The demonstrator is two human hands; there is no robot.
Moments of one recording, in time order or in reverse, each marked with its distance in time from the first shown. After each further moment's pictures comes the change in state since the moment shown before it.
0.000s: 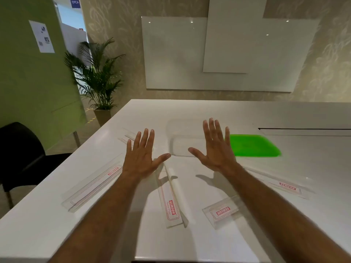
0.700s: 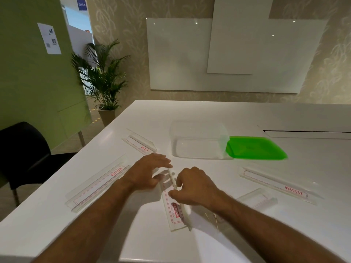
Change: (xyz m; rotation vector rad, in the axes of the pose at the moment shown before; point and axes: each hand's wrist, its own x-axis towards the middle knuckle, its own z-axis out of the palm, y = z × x) left_hand -0.027 -0.011 -0.004 -0.356 -0.116 0.413; right_hand -0.065 -0.101 -0.045 0.294 -0.498 -0.062
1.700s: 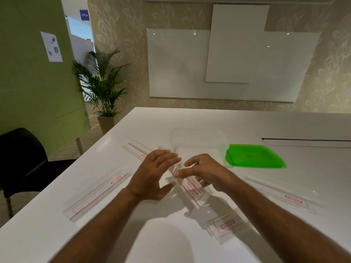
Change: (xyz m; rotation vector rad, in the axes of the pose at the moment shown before) left_hand 0.010 0.030 -0.007 0.231 0.345 0.322; right_hand 0.014 0.019 -0.056 0.778 -0.083 0.251
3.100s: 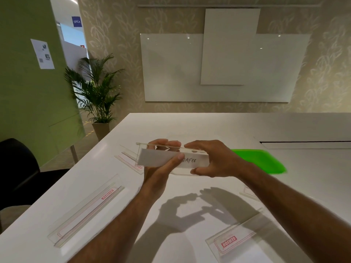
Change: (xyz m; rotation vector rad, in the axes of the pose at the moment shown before) left_hand 0.069 0.031 0.010 -1.256 0.509 -0.647; right_hand 0.054 0.010 -0.072 -0.711 0.171 -0.841
